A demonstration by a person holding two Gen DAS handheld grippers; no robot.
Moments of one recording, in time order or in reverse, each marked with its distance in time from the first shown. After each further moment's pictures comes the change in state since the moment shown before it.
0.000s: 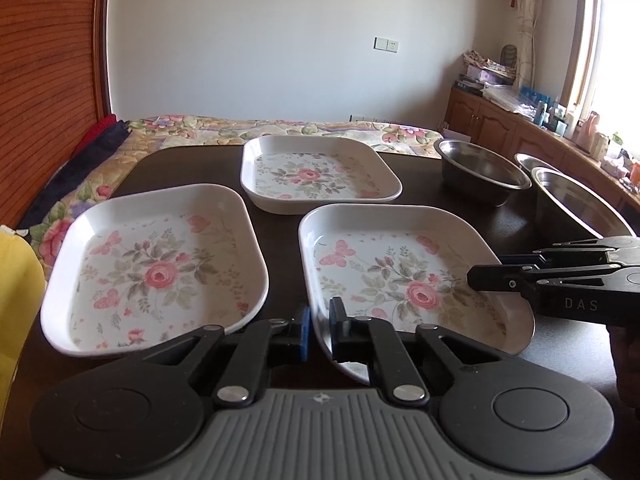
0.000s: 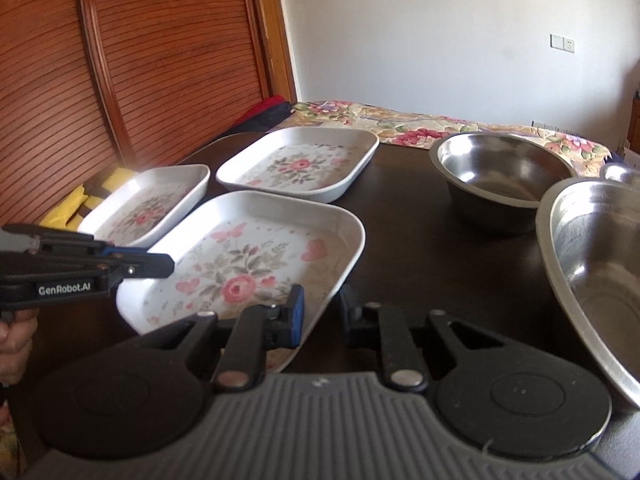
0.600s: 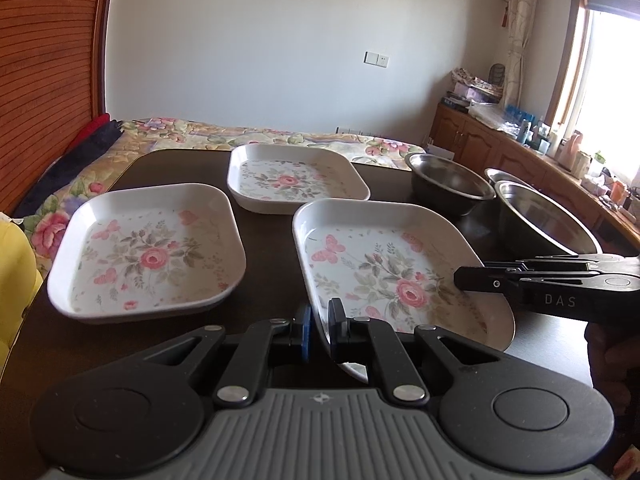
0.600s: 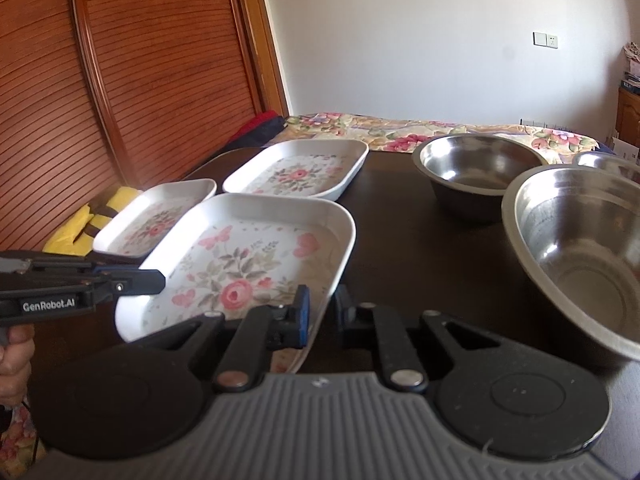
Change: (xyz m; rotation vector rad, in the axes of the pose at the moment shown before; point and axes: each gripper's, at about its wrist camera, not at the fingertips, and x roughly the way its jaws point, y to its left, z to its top) left arm -0.034 -0.011 -0.012 -0.035 -0.038 -0.054; right arm -0.027 -0.001 -0.010 0.045 -0.042 -0.006
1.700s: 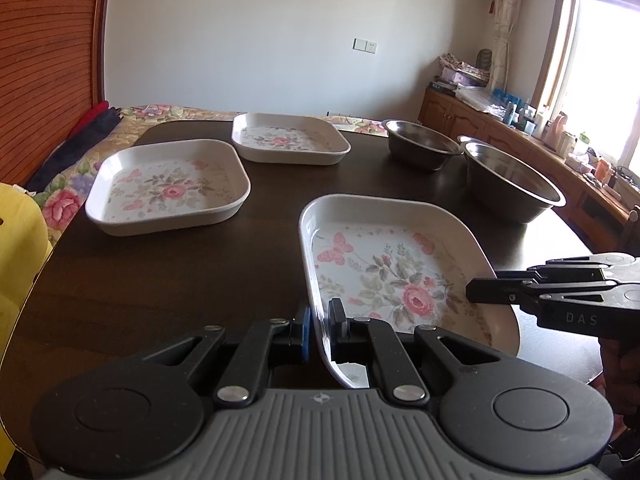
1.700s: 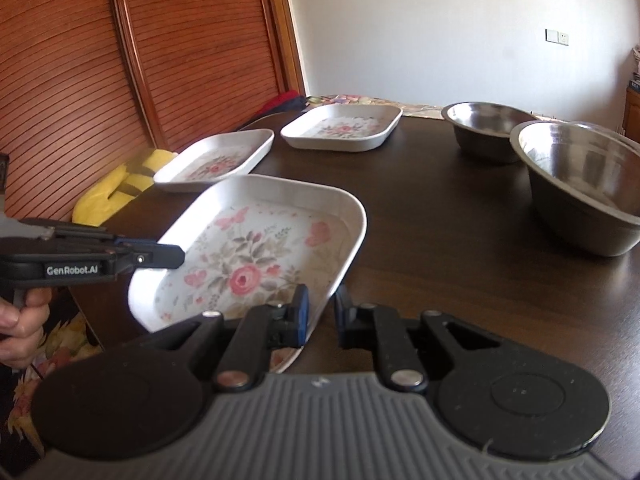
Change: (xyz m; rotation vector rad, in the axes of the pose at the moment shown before) left arm -0.047 -0.003 -0.047 0.018 0.041 -0.018; right arm -0.038 0.026 -0.036 -0.039 0.050 0.021
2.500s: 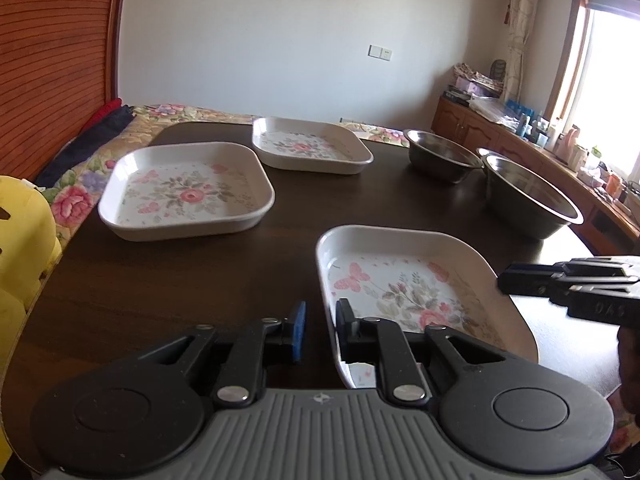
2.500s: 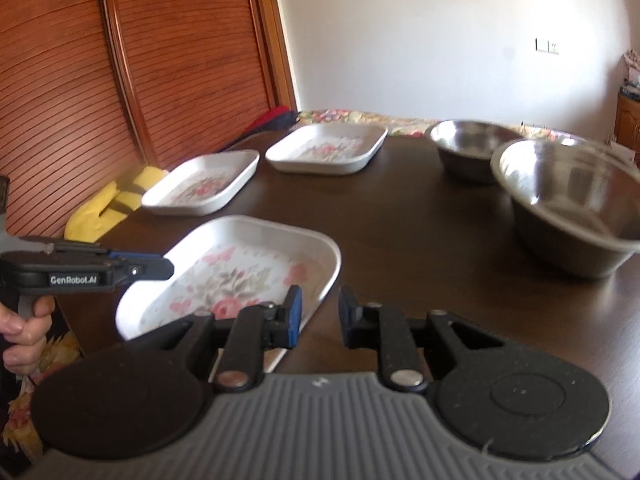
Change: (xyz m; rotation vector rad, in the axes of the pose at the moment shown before) left arm 0.003 0.013 0.005 -0.035 -0.023 0.027; right arm -0.009 -0.009 0.010 0.008 -0.058 -0.028
